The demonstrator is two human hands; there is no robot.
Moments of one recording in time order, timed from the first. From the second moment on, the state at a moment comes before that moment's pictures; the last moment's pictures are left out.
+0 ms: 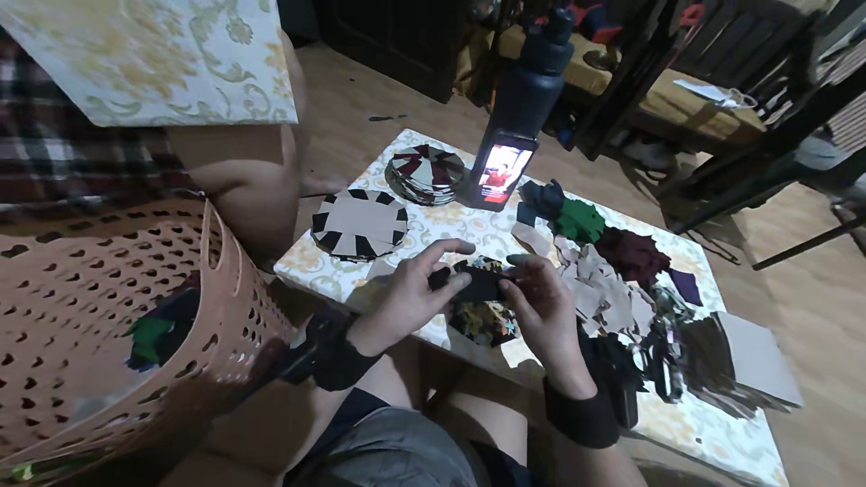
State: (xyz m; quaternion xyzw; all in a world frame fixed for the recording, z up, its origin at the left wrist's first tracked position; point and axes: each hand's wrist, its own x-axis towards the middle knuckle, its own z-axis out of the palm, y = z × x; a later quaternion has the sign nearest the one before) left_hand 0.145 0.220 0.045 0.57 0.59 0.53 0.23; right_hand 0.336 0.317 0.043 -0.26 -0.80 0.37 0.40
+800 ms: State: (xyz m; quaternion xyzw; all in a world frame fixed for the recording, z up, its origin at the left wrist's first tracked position) left_hand 0.127 0.225 -0.016 0.61 0.66 0.43 0.04; right_hand 0.322 0.342 0.007 -0.33 -0.83 0.38 0.23
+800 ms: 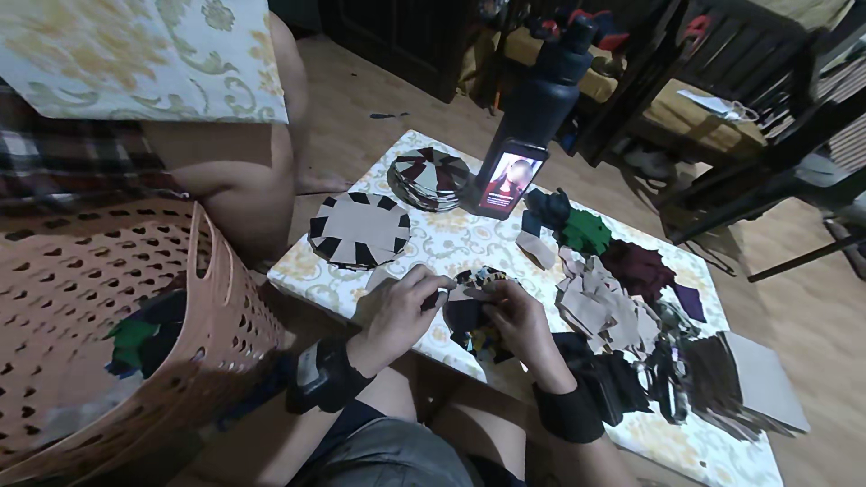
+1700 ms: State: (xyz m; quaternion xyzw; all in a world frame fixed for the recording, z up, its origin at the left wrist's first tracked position) left_hand 0.134 0.221 -0.023 0.67 0.68 0.31 0.03; right_hand 0.328 0.332 0.000 -0.34 -0.89 0.18 0.23
